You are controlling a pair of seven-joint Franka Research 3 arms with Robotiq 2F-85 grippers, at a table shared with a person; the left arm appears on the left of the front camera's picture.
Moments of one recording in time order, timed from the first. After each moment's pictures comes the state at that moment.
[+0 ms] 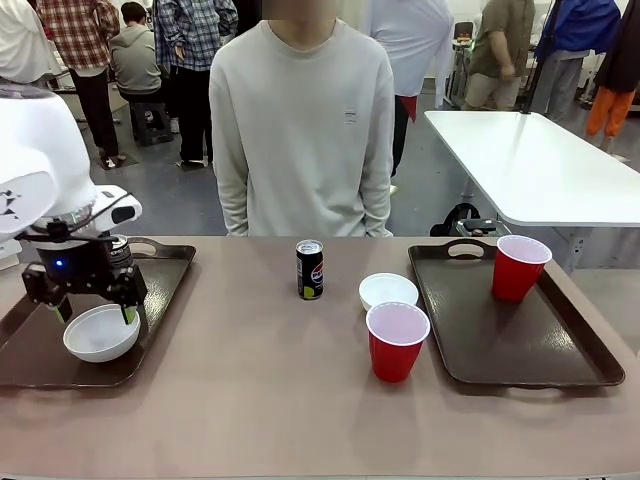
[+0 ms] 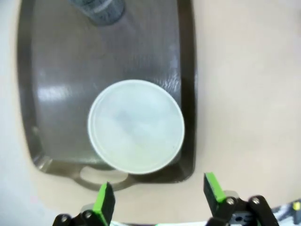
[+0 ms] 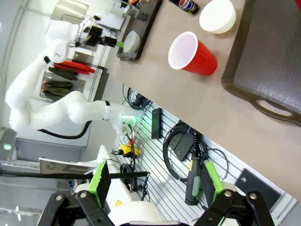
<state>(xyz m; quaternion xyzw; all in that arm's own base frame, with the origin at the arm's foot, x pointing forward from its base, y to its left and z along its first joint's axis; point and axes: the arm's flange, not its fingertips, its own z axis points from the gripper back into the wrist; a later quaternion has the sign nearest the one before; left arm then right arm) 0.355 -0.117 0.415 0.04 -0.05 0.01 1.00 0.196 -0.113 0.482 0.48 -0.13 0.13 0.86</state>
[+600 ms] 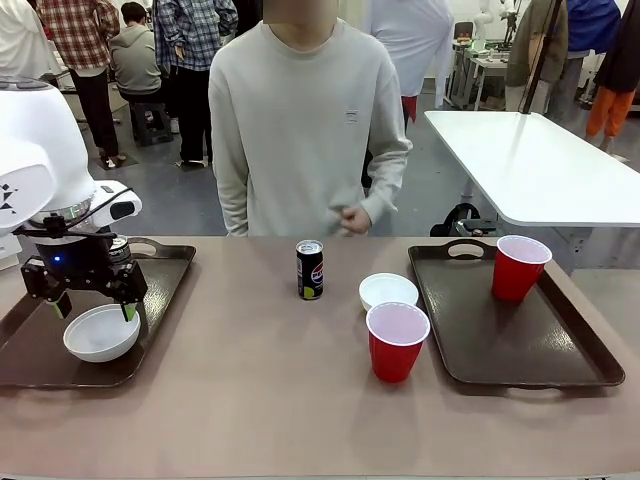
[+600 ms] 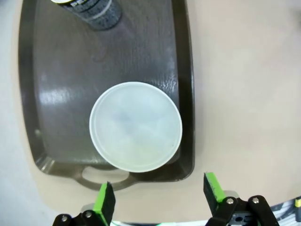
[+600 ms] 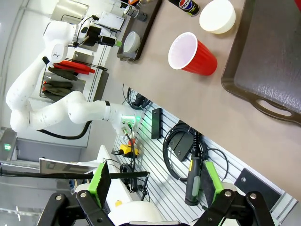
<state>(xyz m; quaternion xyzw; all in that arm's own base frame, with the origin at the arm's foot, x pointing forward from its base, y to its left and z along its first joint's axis) 0.355 -0.118 0.417 0.04 -0.05 0.00 1.00 0.196 -0.113 0.482 0.48 -0.13 0.13 0.86</state>
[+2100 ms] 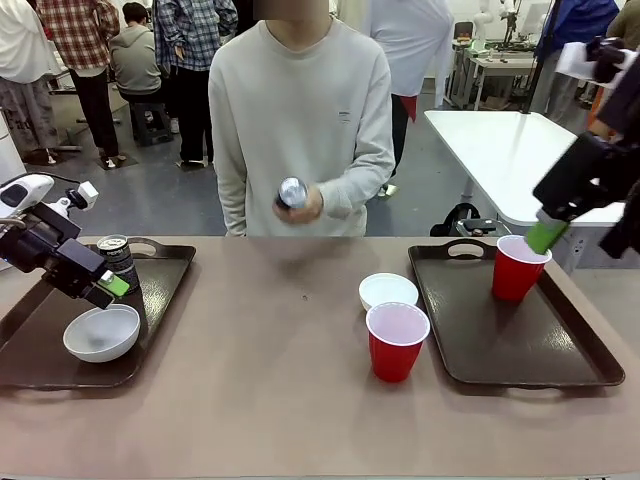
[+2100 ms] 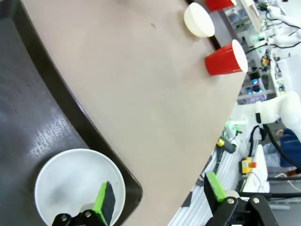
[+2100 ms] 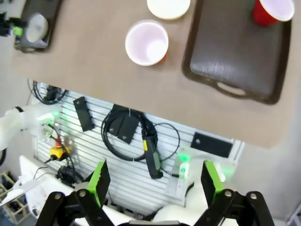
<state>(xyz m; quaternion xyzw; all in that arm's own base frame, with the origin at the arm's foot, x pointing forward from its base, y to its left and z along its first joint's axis) 0.402 -0.009 0.382 -0.38 -0.06 -0.23 0.89 0.212 0.111 0.625 0.12 -0.07 0.11 0.98</state>
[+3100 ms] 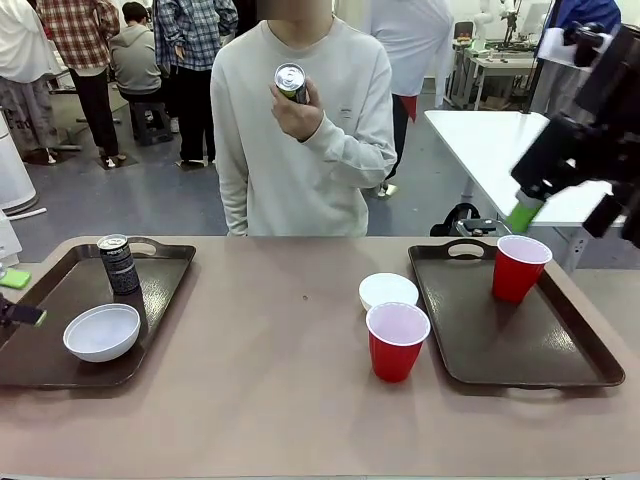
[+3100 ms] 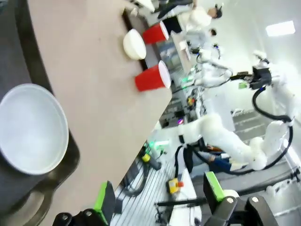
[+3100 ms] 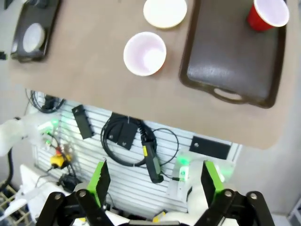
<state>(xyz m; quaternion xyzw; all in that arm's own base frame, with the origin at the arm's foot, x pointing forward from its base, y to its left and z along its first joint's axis) 0.319 0.085 0.379 -0.59 -0.08 -0.12 0.80 0.232 0.131 0.641 0.09 -0.07 0.09 0.99</state>
